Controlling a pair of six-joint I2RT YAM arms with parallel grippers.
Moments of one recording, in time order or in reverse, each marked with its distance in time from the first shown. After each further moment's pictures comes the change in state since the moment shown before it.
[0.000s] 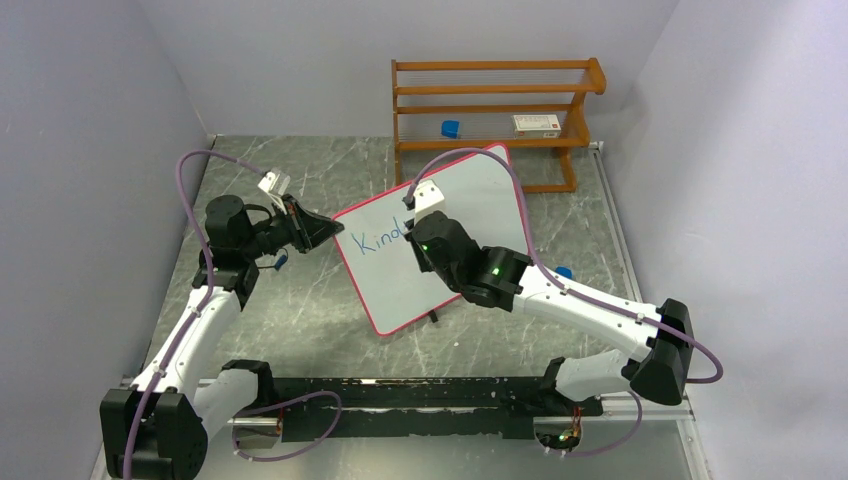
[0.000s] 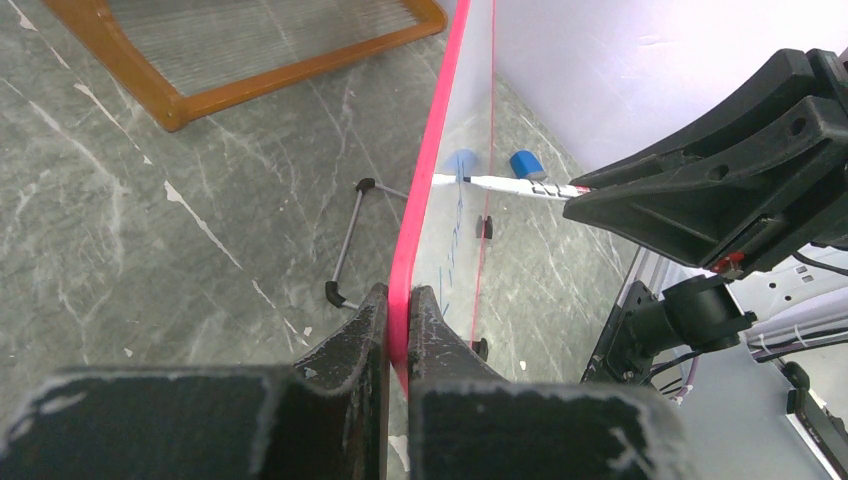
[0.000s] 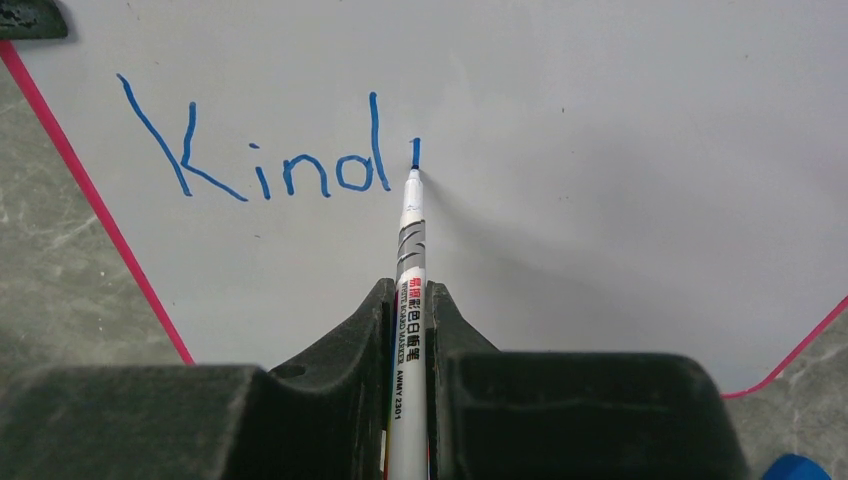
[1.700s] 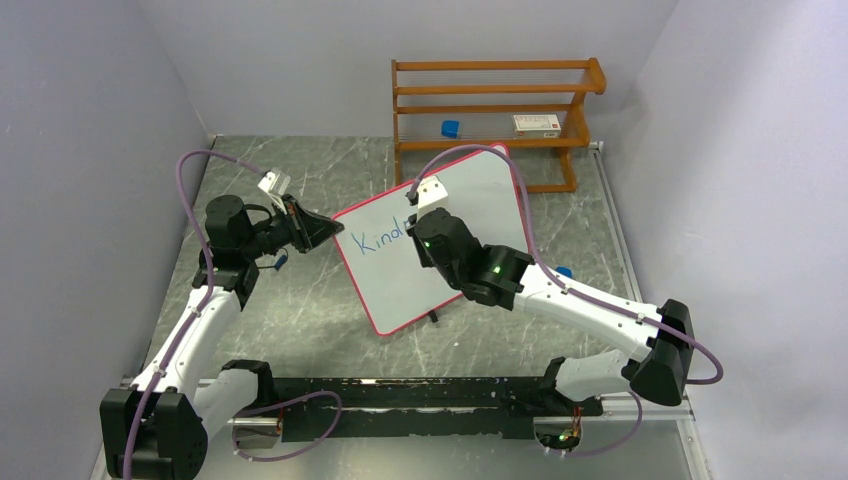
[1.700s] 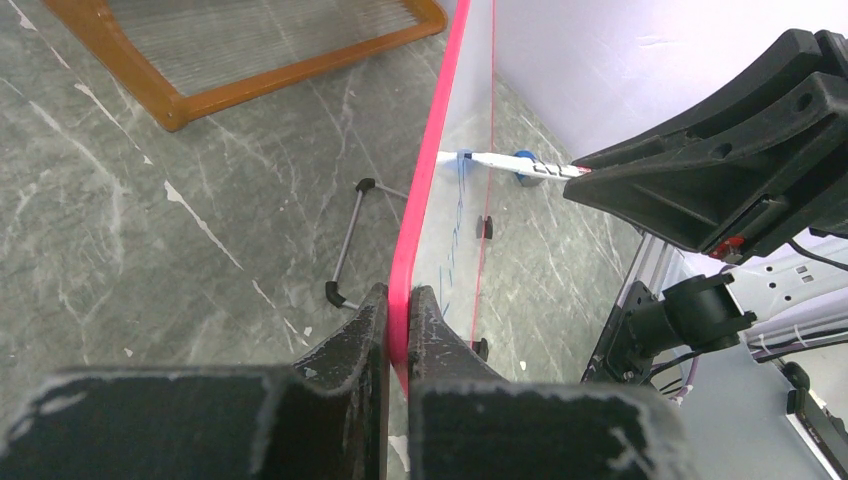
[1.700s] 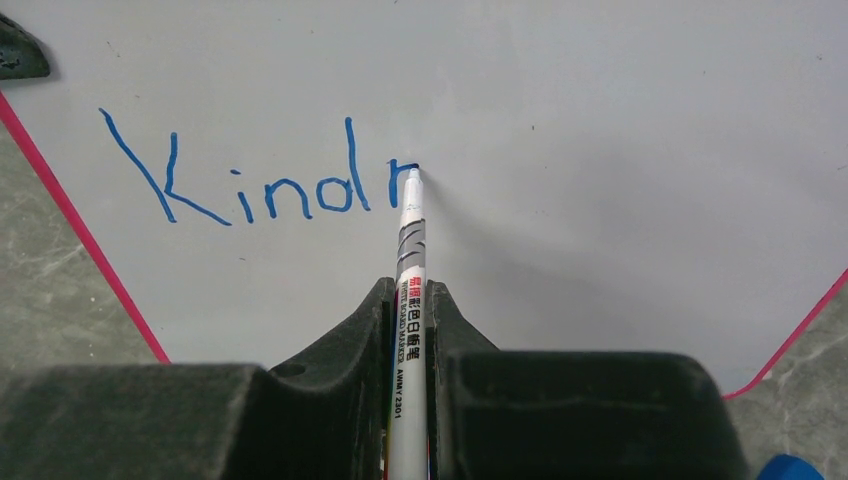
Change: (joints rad) left arm 0.000 0.001 0.000 0.000 0.000 0.000; right arm -0.014 -0.002 0.000 0.021 0.026 -0.003
